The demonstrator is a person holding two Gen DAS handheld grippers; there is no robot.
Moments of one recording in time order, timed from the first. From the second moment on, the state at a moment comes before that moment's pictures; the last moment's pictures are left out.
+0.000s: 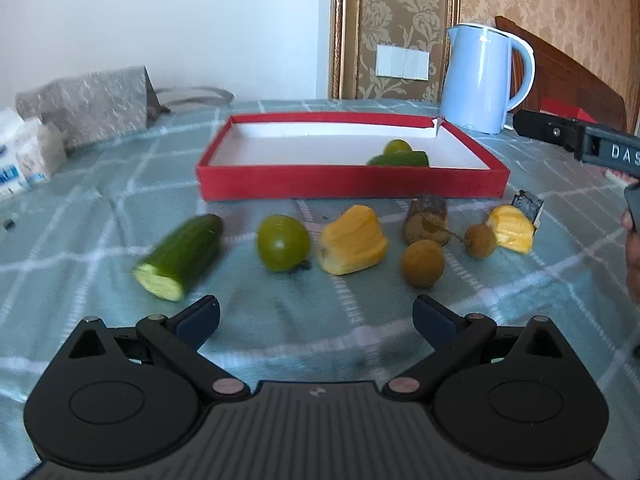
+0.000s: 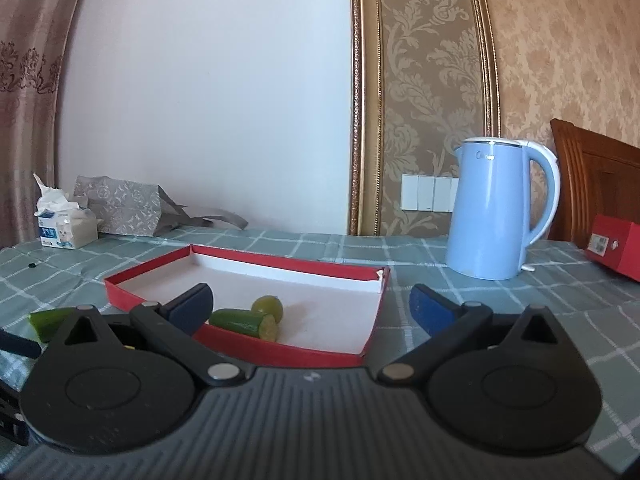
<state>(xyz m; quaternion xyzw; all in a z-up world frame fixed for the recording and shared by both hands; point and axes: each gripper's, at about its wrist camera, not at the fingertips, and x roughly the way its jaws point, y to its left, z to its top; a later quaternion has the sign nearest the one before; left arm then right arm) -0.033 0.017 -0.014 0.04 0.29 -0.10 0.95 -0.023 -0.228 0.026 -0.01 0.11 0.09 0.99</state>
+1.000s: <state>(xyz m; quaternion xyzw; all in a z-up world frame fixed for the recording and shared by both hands) 0.041 0.095 -0.010 0.08 0.33 -0.16 0.93 -0.020 -0.221 0.020 -0.02 0.12 0.10 0.99</state>
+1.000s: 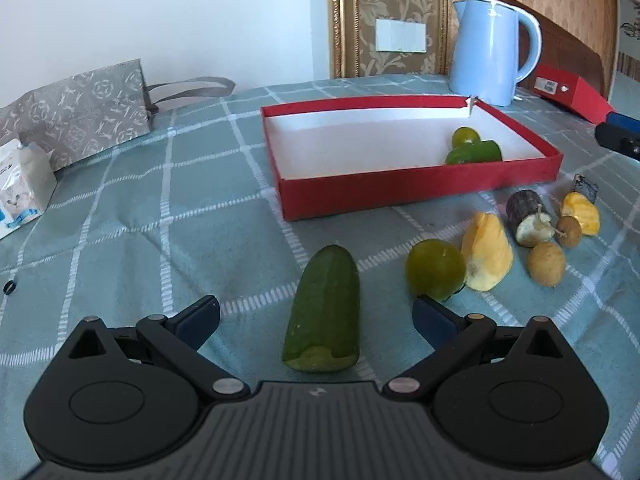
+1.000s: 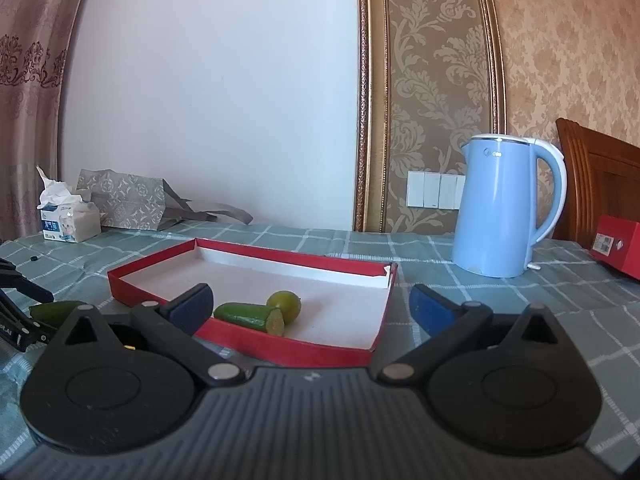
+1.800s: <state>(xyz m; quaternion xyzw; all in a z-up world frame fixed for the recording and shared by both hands) 0.023 0.066 -0.005 0.02 0.30 -0.05 0.95 -0.015 -0.261 0.029 0.05 0.12 0.03 0.99</state>
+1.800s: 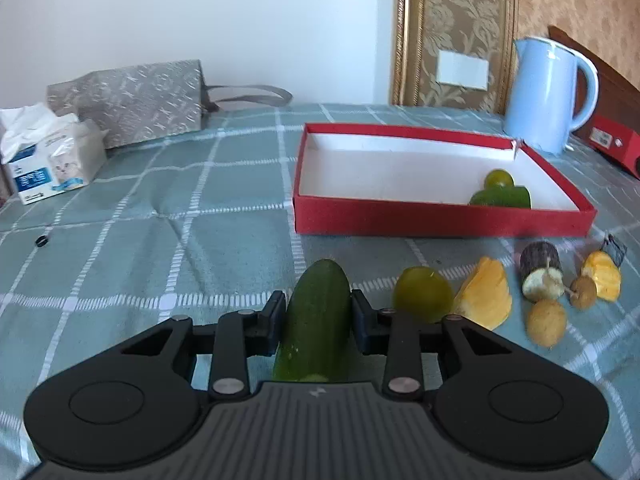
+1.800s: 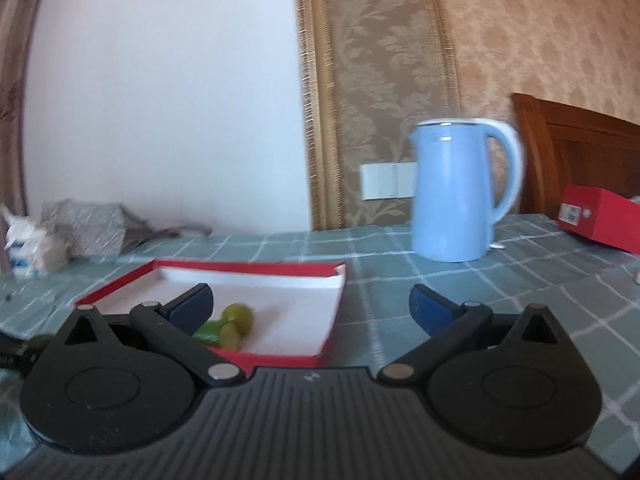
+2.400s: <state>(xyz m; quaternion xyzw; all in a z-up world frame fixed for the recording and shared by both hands) 0.017 0.064 -0.009 -0.01 0.31 -0.04 0.95 -0.003 -0.279 0.004 0.02 0.27 0.09 0.96</state>
